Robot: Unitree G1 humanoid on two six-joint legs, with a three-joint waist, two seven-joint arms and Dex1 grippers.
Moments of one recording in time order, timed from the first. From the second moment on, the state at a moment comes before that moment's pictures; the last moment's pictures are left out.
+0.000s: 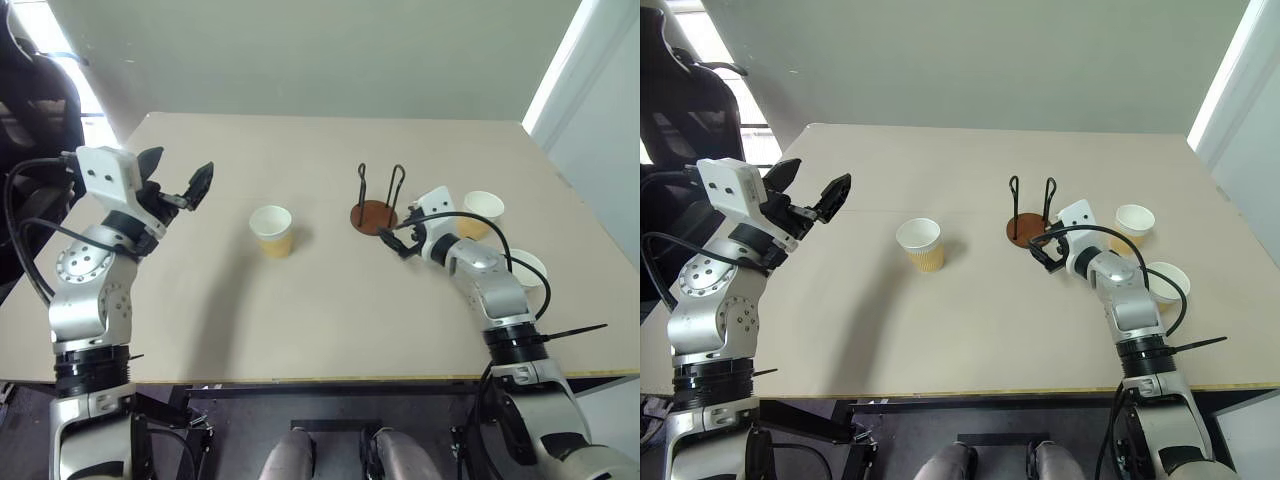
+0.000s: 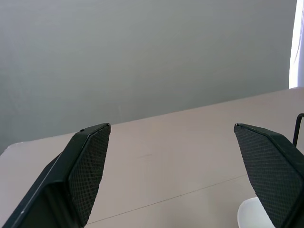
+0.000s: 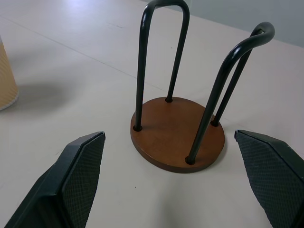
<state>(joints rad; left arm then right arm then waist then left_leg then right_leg) -0.51 0.61 0.35 0.08 -0.43 0.21 -0.50 -0.66 -0.31 0.04 0.23 0.09 0.40 0.48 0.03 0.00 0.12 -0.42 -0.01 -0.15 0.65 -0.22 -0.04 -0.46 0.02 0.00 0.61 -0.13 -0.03</state>
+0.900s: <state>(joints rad) -0.54 0.58 0.34 0.12 -0.43 0.18 -0.50 -0.65 -0.33 0.04 0.21 0.09 0.40 0.48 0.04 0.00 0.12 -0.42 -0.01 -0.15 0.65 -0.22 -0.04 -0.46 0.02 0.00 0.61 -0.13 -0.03</state>
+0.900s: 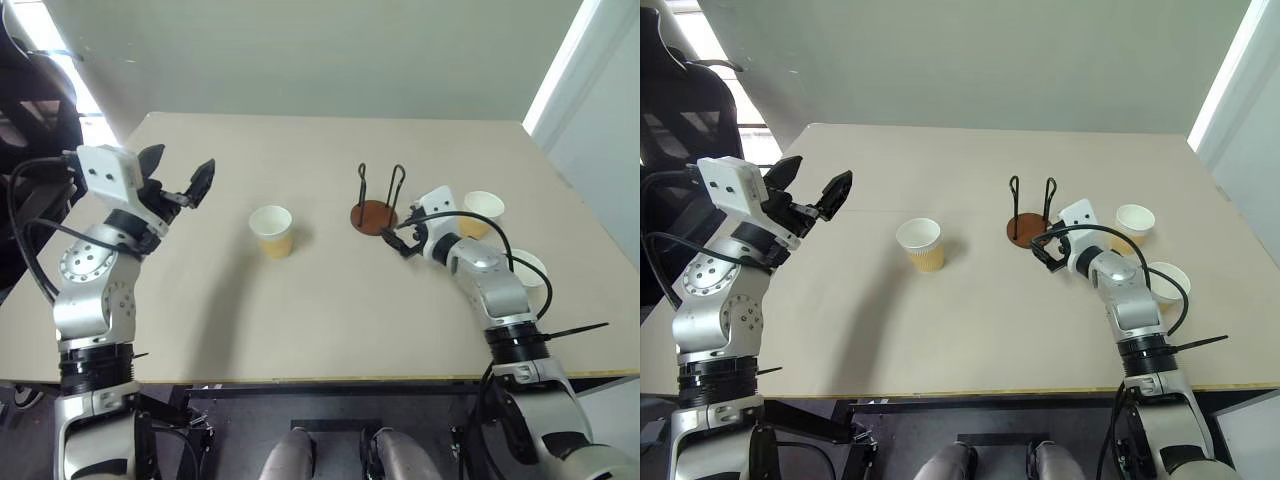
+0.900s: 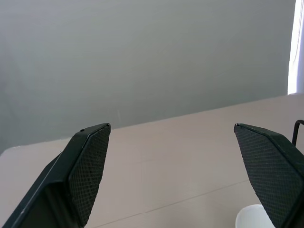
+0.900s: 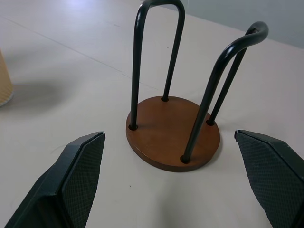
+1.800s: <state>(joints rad) -0.54 0.68 0.19 0.15 -0.48 0.26 -0.96 -0.73 -0.32 0.02 0.35 0.09 0.36 0.48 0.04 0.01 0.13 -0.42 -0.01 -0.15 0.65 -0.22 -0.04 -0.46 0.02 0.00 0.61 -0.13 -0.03</state>
